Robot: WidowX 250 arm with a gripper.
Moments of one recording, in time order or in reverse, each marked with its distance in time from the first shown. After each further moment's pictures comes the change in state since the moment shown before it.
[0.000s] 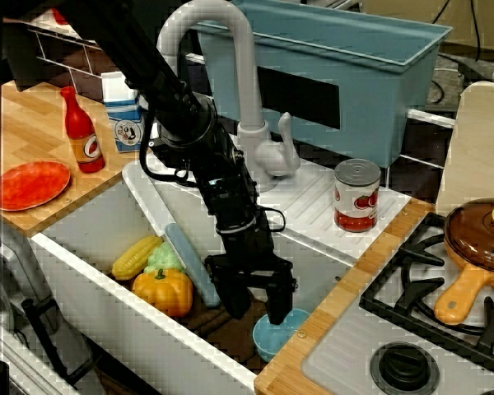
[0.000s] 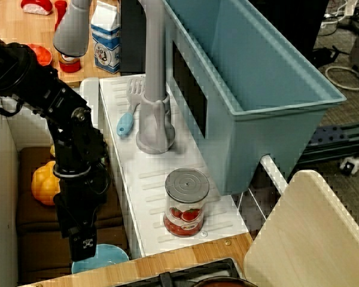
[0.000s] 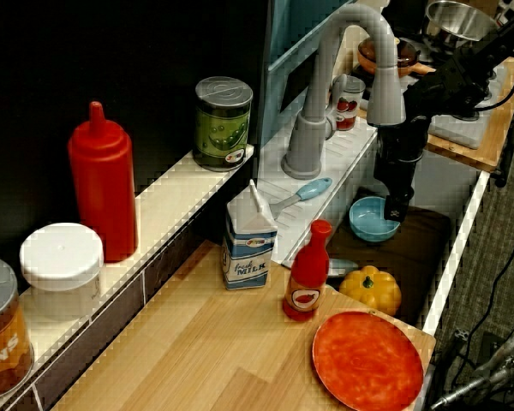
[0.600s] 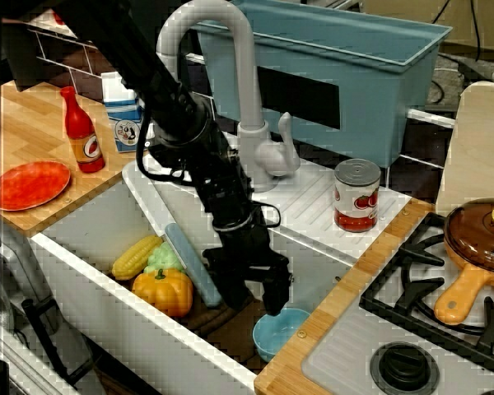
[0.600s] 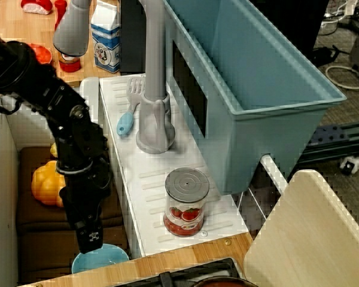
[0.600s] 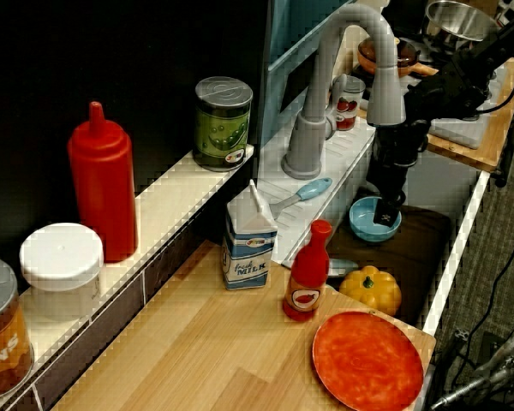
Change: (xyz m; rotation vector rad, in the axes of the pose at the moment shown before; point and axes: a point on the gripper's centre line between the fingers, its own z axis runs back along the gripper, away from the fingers) arm 0.011 0.012 -0.001 0.032 -0.082 -0.004
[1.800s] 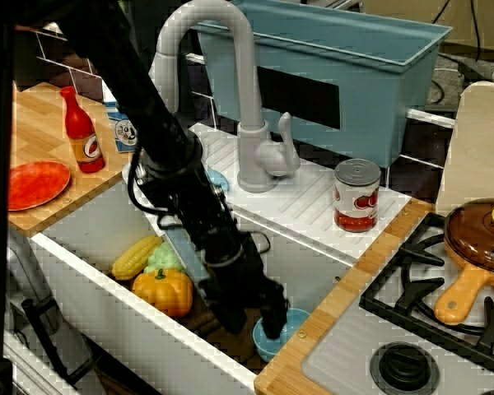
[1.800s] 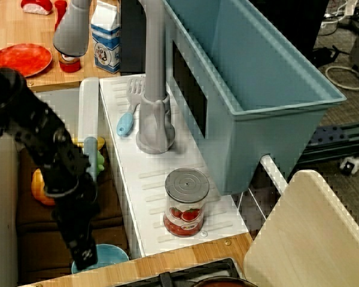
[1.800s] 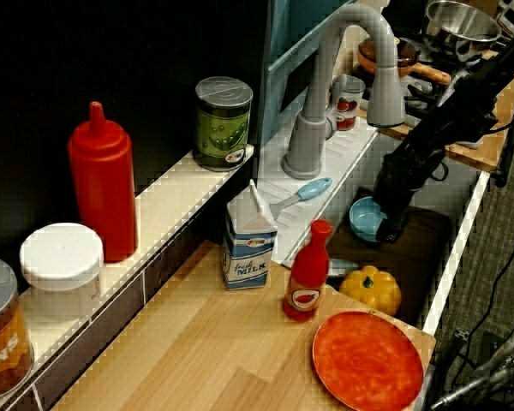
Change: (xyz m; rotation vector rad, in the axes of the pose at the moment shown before) arm -0.010 0.003 -0.032 -0.031 -0.076 0.029
